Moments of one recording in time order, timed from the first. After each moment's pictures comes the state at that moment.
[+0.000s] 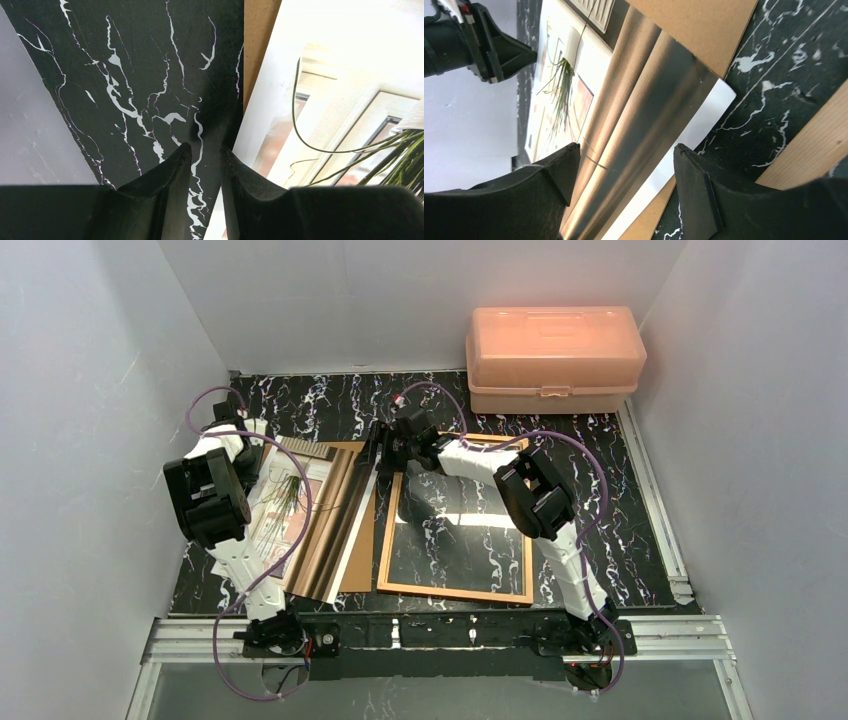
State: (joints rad) left arm 0.31 1.99 1.38 -0.63 -0.11 0.45; right arm 0.77 2.30 1.69 0.07 -0.35 0.86
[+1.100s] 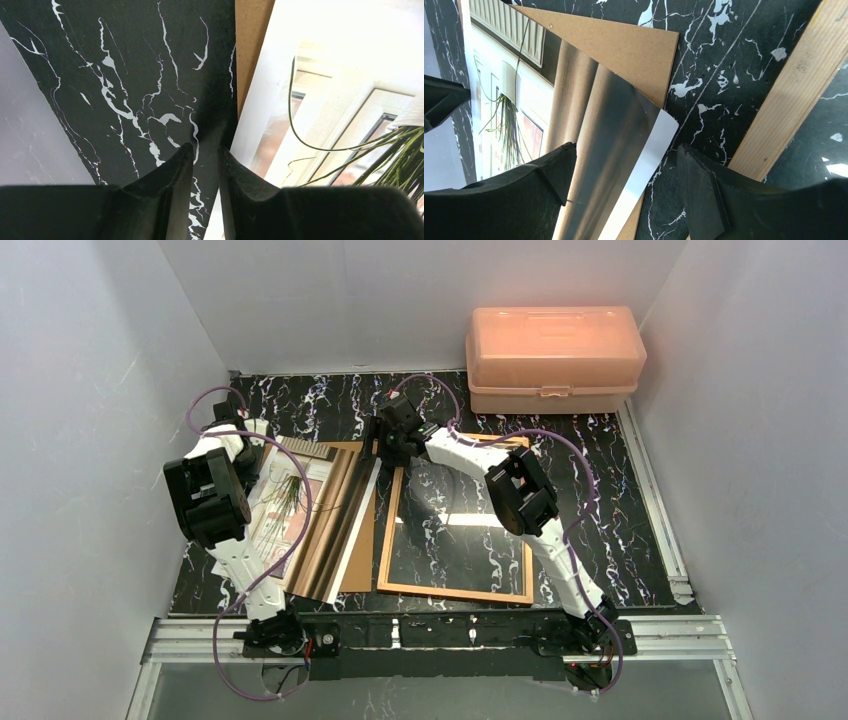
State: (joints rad) left arm 0.31 1.99 1.38 -0.64 -0.10 0.46; right arm 0.79 2.44 2.04 -0.36 -0.13 0.79
